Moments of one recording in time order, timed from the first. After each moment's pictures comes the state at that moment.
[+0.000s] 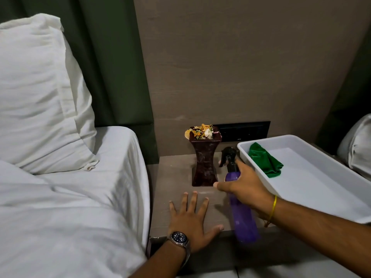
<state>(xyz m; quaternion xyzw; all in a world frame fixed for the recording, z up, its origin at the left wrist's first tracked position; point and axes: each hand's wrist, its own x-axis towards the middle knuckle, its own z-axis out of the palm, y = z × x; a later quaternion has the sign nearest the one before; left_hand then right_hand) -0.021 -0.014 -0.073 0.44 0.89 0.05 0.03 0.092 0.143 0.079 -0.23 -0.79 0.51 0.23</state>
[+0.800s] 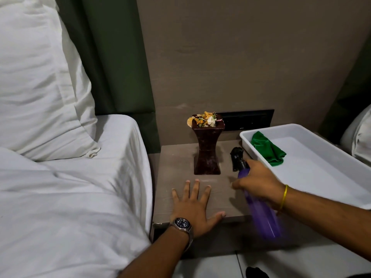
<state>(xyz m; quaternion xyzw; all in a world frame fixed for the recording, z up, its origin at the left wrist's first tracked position) -0.026 -0.013 -0.085 0.45 0.89 0.07 0.00 0.107 0.155 0.069 -0.35 -0.84 0.39 0.15</state>
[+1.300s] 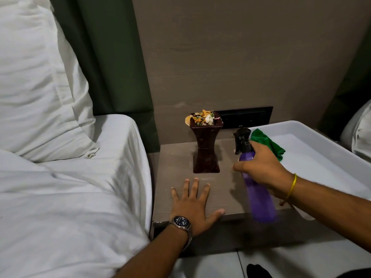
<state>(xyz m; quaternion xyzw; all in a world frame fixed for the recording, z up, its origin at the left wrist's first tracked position) -0.020 -0.017 -0.073 0.45 0.89 0.06 0.02 0.112 0.157 0.102 -0.29 -0.81 0.45 0.23</state>
